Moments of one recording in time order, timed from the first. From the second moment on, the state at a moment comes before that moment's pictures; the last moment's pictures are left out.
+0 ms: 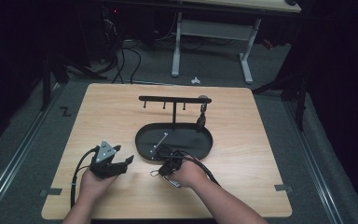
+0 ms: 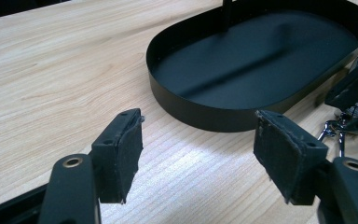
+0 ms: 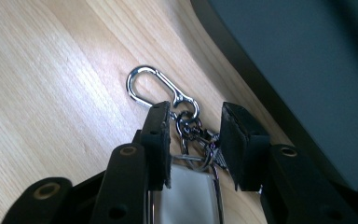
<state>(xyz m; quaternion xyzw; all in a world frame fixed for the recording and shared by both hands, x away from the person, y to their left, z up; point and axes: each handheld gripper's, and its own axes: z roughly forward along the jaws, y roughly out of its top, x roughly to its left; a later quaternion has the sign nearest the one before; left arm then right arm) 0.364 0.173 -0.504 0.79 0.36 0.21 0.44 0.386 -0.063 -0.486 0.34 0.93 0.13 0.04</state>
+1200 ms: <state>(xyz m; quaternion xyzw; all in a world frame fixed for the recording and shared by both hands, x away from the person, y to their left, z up) 0.364 0.163 -0.510 0.81 0.35 0.20 0.43 0.363 -0.097 -0.493 0.33 0.94 0.12 0.03</state>
